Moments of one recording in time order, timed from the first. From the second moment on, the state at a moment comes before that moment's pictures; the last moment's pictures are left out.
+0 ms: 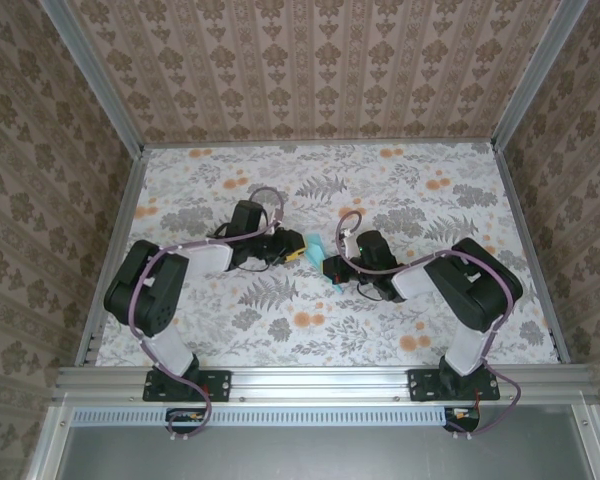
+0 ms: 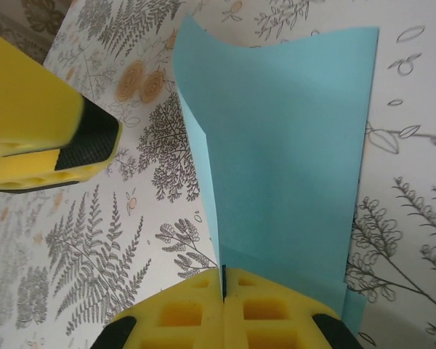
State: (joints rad) left arm -0.50 1.71 0.82 0.16 0.71 -0.95; right arm 0.54 1.79 0.59 0.62 -0.42 0.54
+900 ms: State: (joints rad) left arm -0.52 1.84 0.82 0.30 0.76 -0.94; right arm 0.48 1.91 0.62 0.74 -0.61 0.91
